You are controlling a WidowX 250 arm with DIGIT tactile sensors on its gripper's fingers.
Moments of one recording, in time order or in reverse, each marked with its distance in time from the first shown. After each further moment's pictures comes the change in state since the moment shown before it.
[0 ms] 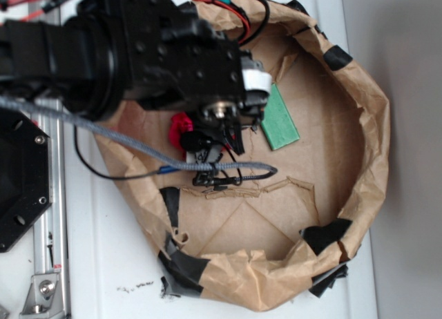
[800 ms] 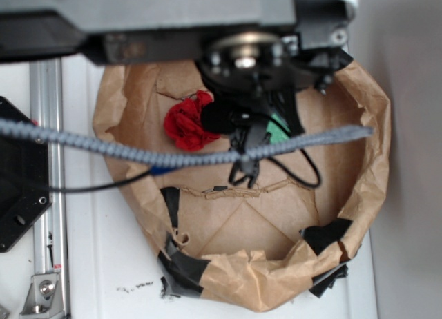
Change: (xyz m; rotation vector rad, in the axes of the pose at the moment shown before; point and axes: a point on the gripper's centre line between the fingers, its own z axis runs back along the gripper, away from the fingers) arm 0.017 0.005 0.141 0.029 -0.134 0.056
